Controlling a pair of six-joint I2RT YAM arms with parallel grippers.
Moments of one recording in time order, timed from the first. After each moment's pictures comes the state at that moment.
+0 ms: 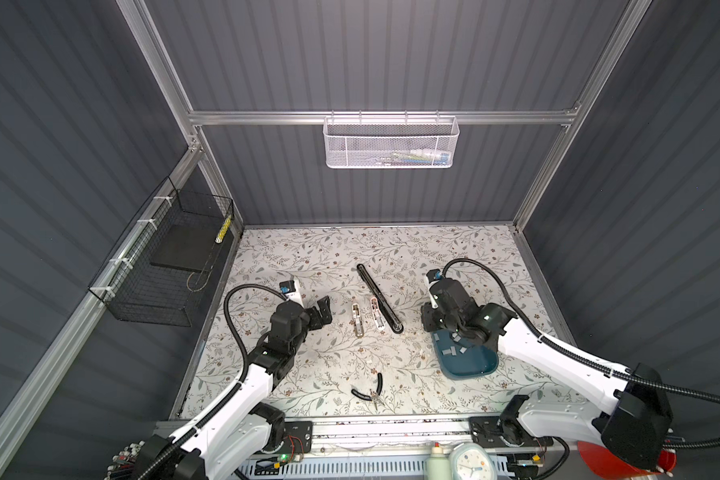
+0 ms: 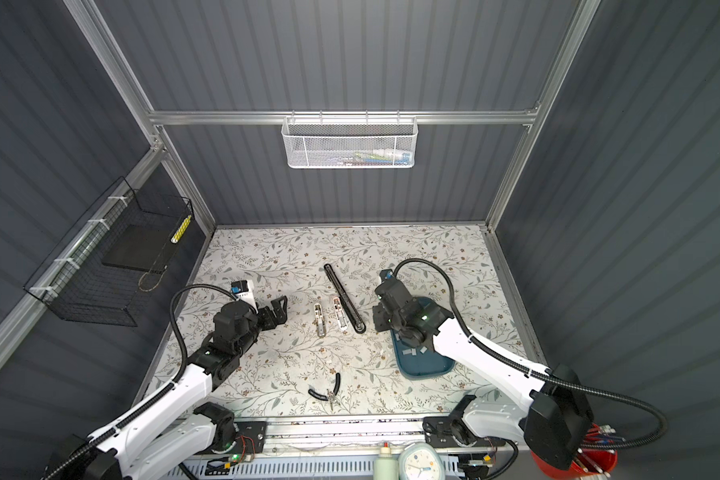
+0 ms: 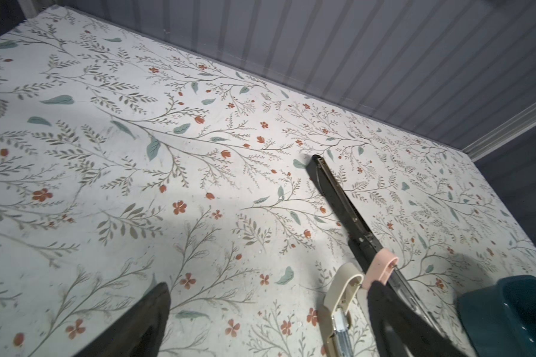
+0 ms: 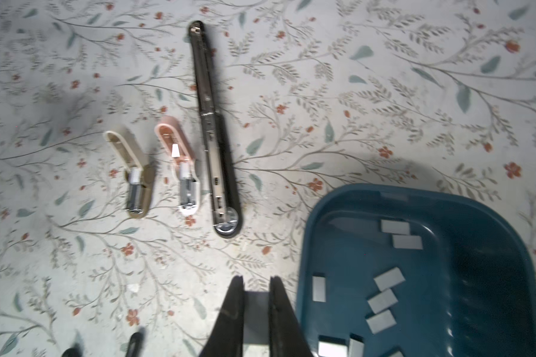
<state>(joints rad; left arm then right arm) -0.41 0.91 0.40 0.07 -0.18 -0.46 0.77 1.23 0.92 -0.53 0.20 0.42</state>
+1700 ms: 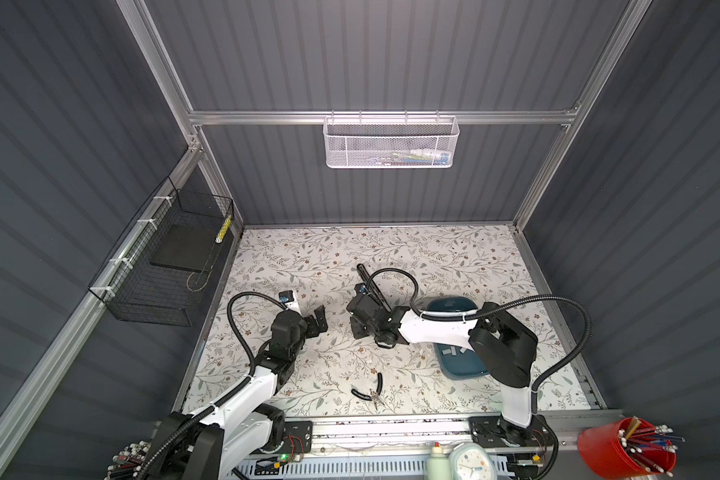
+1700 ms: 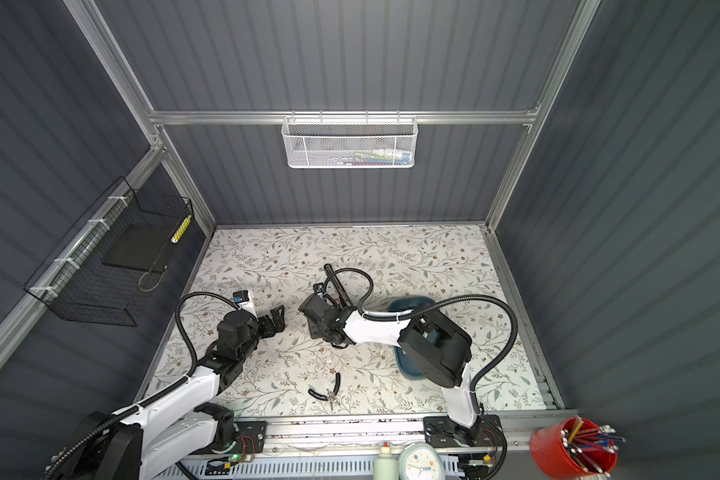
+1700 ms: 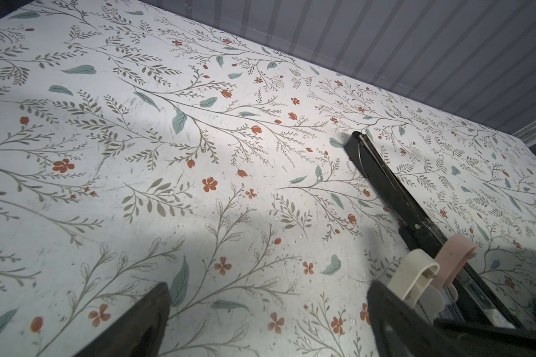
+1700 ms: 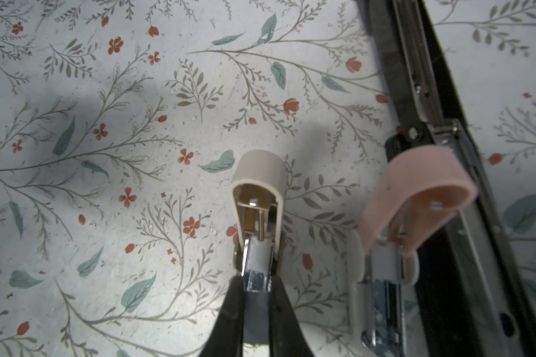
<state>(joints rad) -0.35 1.02 0.27 0.29 -0.15 -0.40 1.02 1.96 1.26 -0.21 0.28 0.59</state>
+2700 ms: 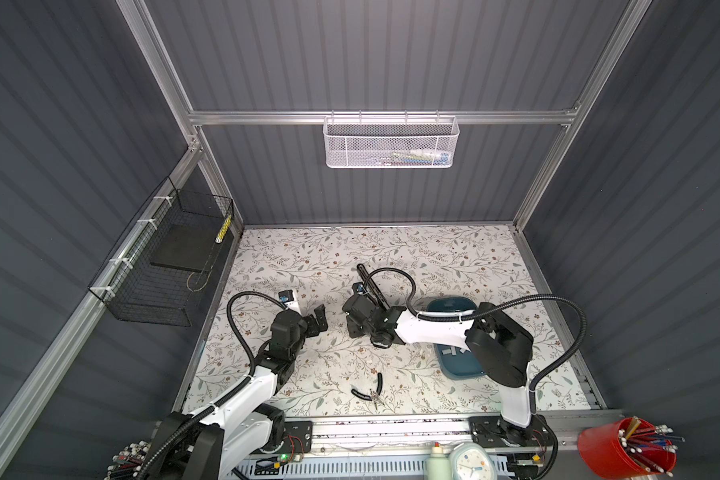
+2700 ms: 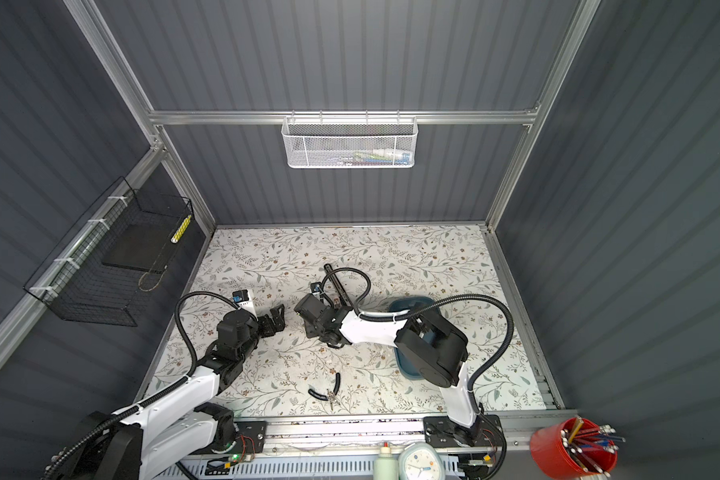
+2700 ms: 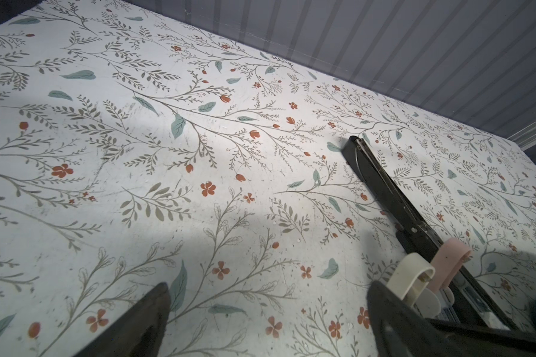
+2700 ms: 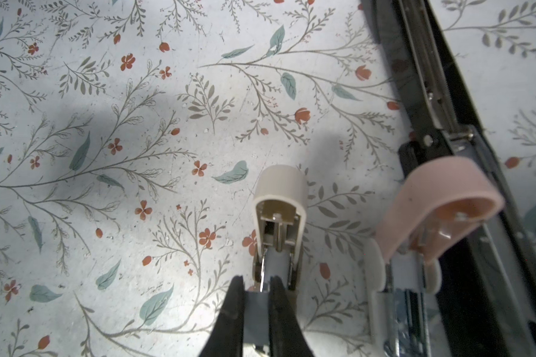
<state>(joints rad) -0.35 1.02 0.27 0.30 -0.15 -0.40 1.04 1.99 1.30 -0.21 0.29 0.63</state>
